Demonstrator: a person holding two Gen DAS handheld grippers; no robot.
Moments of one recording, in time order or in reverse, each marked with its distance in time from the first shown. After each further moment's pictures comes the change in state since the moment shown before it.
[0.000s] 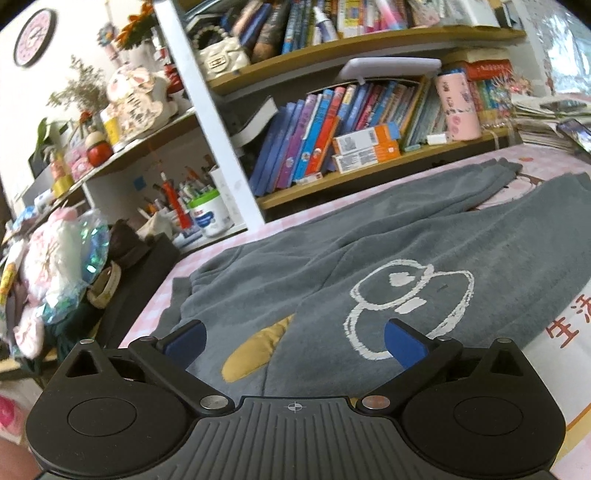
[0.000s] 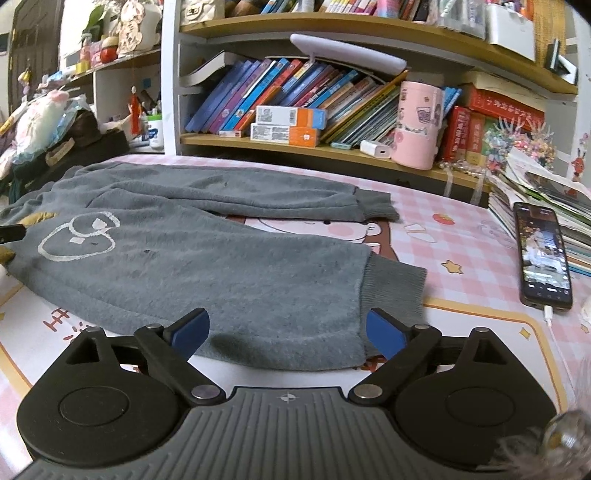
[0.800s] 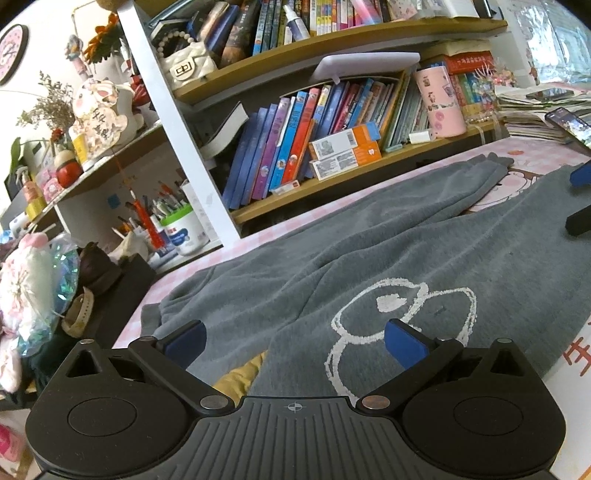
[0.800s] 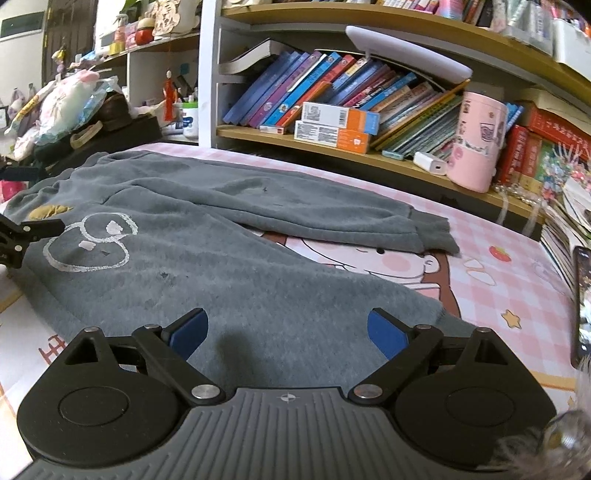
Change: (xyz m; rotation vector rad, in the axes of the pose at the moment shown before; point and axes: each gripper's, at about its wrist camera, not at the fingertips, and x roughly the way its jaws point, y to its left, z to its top) left arm 0.035 -0.010 0.015 0.046 -0.021 -0.049; right arm 0.049 0.019 0.032 -0.096 0.016 0.106
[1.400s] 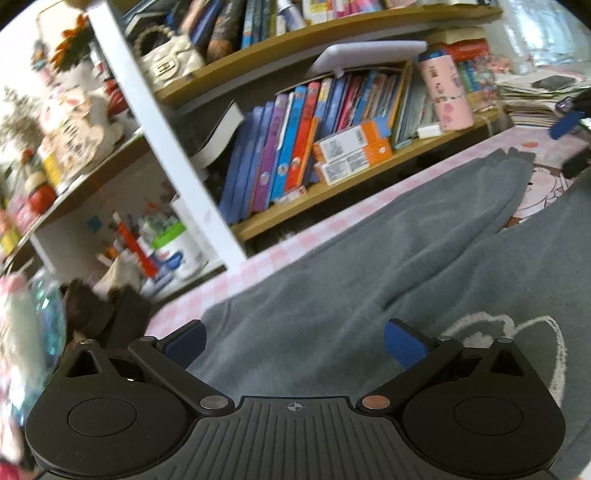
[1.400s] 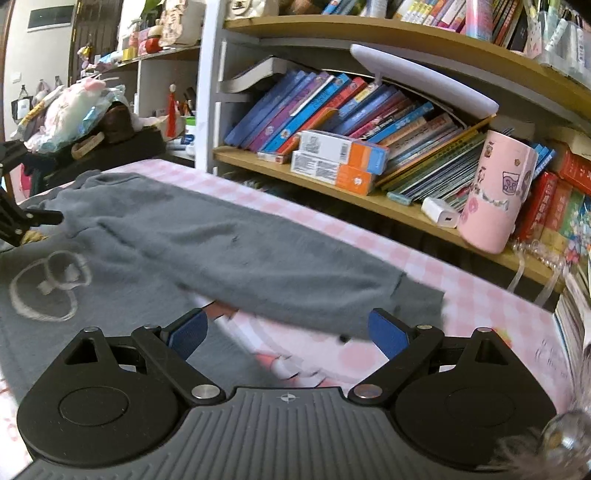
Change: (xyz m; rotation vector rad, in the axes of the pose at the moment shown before) left arm 0.062 0.054 0.035 0.094 0.000 -0.055; right arm 0.043 -0.064 0.063 -0.088 -0.034 0.072
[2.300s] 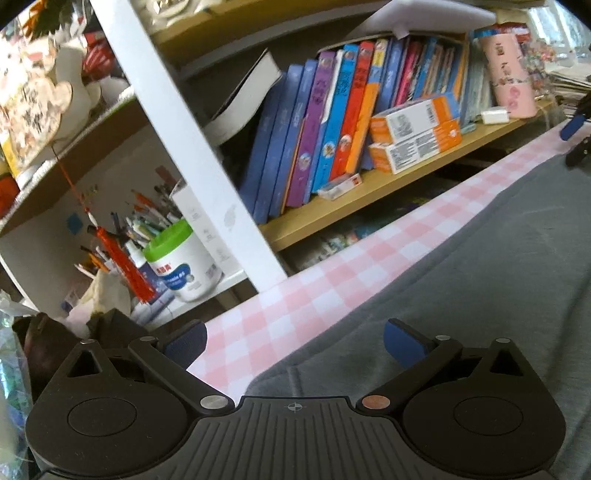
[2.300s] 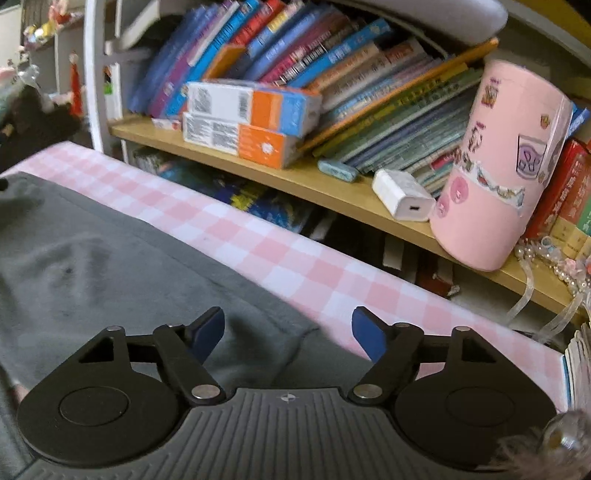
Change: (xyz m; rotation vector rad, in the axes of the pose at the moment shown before) left arm 0.141 0.080 0.021 0.005 0.050 -0.020; right arm 0.143 -0.108 0.048 0.048 0.170 -0.072
